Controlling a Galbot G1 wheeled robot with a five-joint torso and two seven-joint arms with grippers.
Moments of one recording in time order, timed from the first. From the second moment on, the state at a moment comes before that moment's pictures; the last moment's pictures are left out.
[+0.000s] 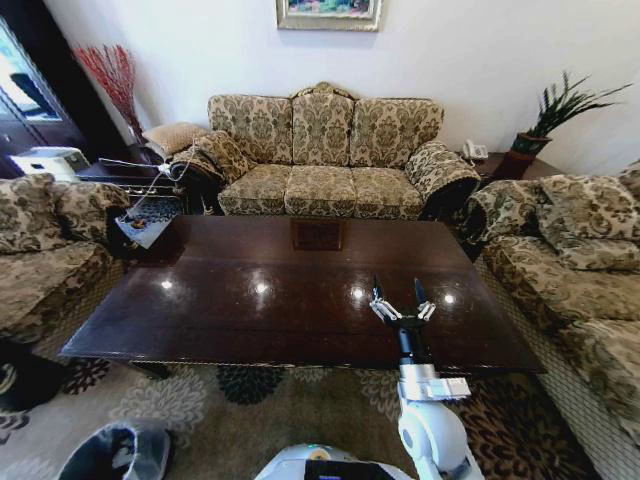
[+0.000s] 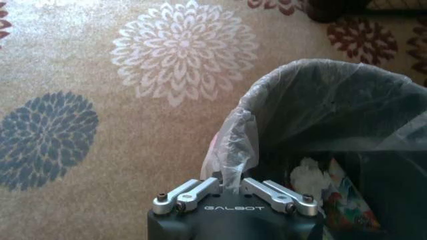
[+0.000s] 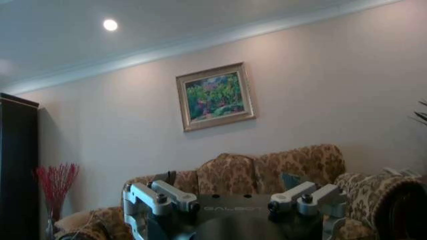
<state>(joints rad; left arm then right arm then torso) 1.30 -1.18 -1.21 -0.62 -1.08 0.06 -0.25 -1.55 1.43 0.34 2.22 0.17 0.26 0.12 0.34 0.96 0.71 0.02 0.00</state>
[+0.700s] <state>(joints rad) 1.27 -1.21 -1.24 -0.53 -1.00 0.04 -0.24 -1.58 1.43 0.31 2.20 0.18 0.35 0.10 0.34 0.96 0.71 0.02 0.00</state>
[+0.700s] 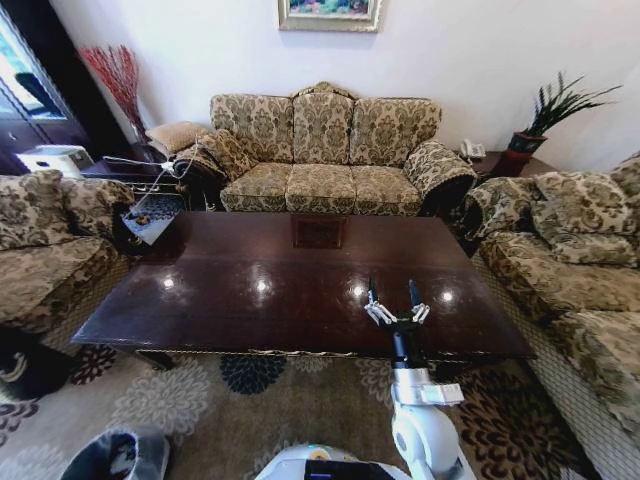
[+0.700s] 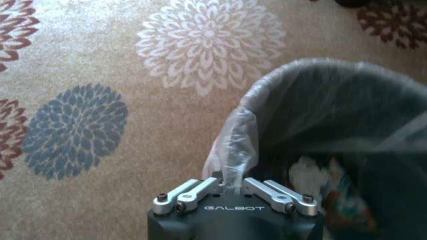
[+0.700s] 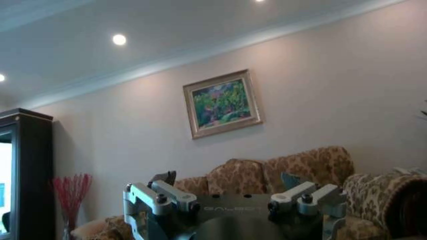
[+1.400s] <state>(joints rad) 1.41 -1.32 -1.29 -0.69 -0.99 0.08 -0.05 -1.64 1.41 0.42 2.19 0.30 0.42 0.09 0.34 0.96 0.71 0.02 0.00</state>
